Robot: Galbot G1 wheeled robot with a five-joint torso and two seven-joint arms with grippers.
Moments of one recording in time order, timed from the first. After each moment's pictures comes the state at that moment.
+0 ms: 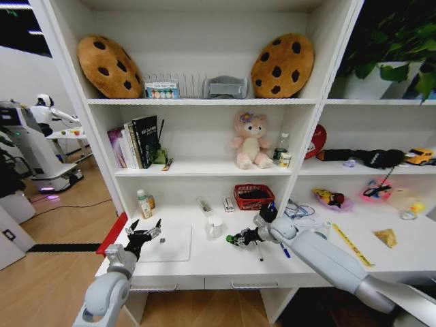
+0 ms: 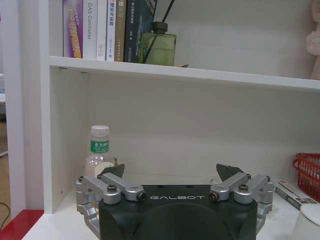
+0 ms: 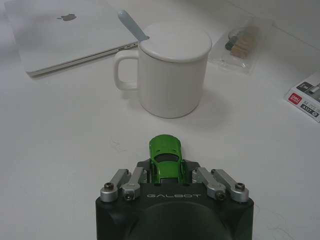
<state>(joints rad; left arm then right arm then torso) 1.40 -1.25 -0.62 -2.07 -0.43 0.29 -0.04 -0.47 0.81 -0.37 1.37 0.45 -0.49 -0.69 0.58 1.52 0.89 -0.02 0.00</state>
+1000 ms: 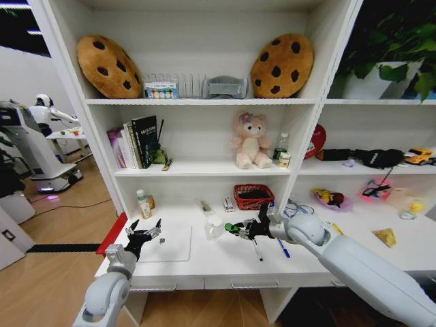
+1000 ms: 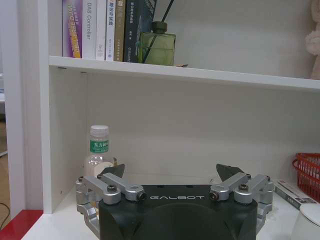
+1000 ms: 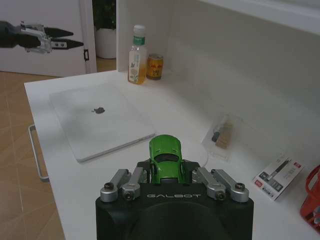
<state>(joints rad) 1.40 -1.25 -0.62 -2.07 -0.43 0.29 -0.04 -0.65 0.61 -0.05 1.91 0.66 -0.62 -0.51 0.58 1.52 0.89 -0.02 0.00</state>
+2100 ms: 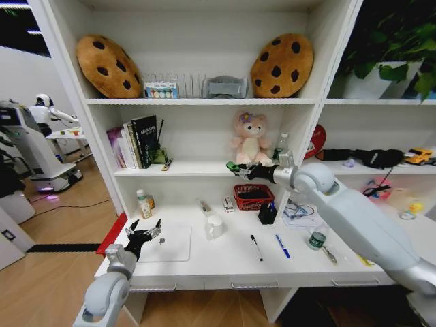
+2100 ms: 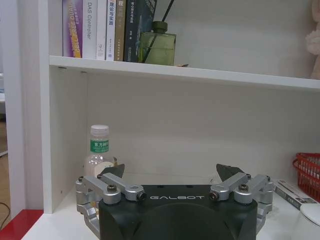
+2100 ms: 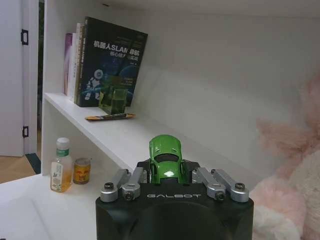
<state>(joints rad) 1.40 -1.25 -0.62 -2.07 -0.43 0.29 -0.04 -0.12 0.79 -0.15 1.61 0.82 -0.62 -0.39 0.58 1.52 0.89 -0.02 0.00</state>
